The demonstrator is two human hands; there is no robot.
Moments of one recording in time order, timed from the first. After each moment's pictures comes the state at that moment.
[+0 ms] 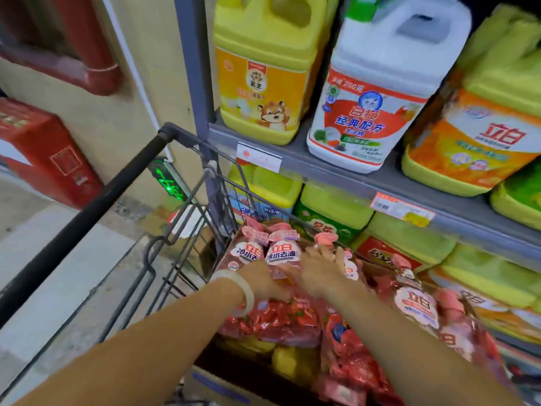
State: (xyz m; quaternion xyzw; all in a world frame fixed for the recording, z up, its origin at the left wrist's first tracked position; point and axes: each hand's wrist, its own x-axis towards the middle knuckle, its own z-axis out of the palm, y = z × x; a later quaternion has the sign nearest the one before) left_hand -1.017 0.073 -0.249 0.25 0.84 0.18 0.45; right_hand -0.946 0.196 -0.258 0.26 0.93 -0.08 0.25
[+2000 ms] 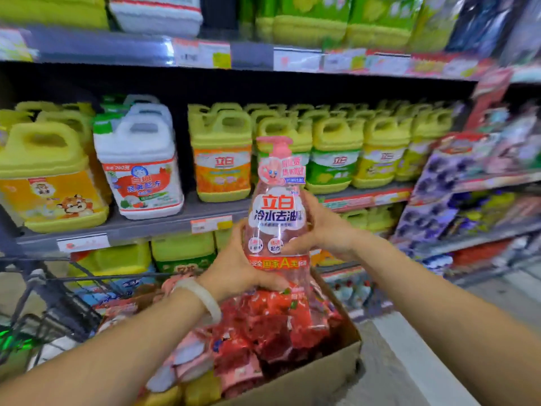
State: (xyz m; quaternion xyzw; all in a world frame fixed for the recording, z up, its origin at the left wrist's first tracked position) left_hand -0.826 0.136 -0.097 0.49 0.57 0.51 0.42; right_hand -0.669 0.232 -0.050 0.30 0.72 -0.58 -0.22
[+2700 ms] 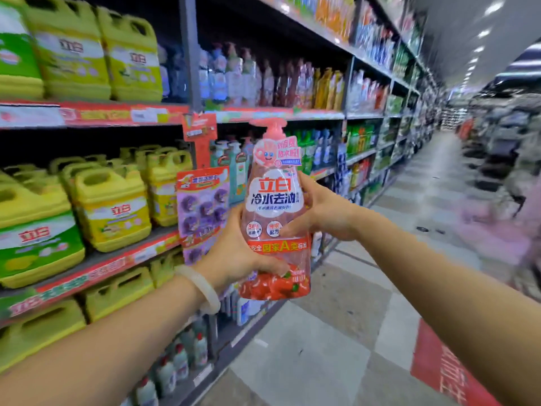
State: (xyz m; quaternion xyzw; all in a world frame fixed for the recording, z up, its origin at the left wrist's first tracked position) left_hand -0.347 0.311 -0.014 0.68 0.32 0.45 0.49; right_hand -0.170 0.290 0.052 0.49 0.67 -0.41 -0.38
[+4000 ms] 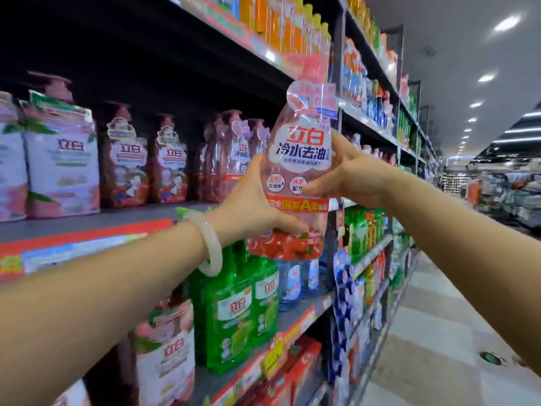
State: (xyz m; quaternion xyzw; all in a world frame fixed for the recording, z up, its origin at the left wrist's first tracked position) left_hand 0.155 0.994 0.193 0.80 0.26 0.48 0.25; right_hand 0.334 0.964 0.235 0.39 0.72 -0.30 -0.50
